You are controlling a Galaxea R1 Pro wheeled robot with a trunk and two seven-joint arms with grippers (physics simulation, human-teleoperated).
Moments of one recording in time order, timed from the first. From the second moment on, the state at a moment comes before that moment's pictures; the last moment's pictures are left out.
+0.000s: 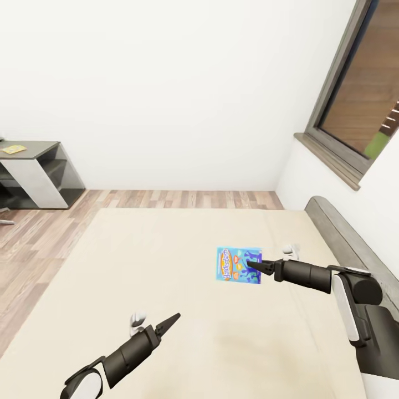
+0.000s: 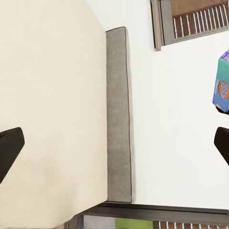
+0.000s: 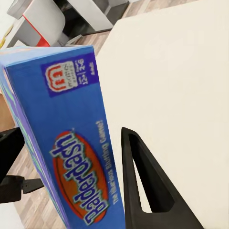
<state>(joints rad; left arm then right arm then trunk) -0.07 0.16 -0.25 -1.42 1.07 0.44 -0.42 -0.49 -0.17 -0.19 -1.56 -0.12 0.98 1.01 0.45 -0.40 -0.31</state>
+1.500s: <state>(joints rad) -0.07 0.16 -0.25 -1.42 1.07 0.44 -0.42 -0.49 -0.17 -0.19 -1.56 -0.12 0.98 1.01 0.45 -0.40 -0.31</state>
